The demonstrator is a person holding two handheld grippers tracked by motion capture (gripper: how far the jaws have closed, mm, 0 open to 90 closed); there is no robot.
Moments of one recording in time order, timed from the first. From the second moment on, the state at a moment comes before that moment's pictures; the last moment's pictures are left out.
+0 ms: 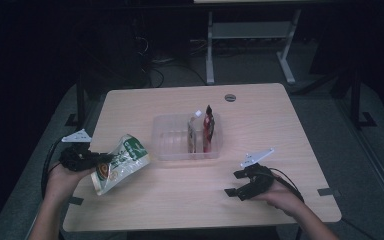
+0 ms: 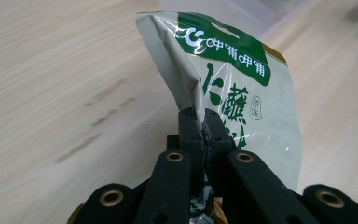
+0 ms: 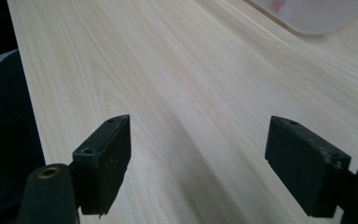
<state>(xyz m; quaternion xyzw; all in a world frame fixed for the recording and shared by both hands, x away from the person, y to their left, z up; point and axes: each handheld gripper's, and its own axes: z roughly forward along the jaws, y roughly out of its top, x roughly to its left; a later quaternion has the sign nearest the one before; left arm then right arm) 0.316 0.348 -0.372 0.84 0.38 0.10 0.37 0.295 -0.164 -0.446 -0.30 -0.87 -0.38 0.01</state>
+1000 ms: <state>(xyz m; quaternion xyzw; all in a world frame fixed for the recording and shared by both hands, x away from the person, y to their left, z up) 0.286 0.216 -0.392 0.88 0.26 0.03 0.40 0.294 -0.153 -0.441 -0.28 -0.87 -0.41 0.05</state>
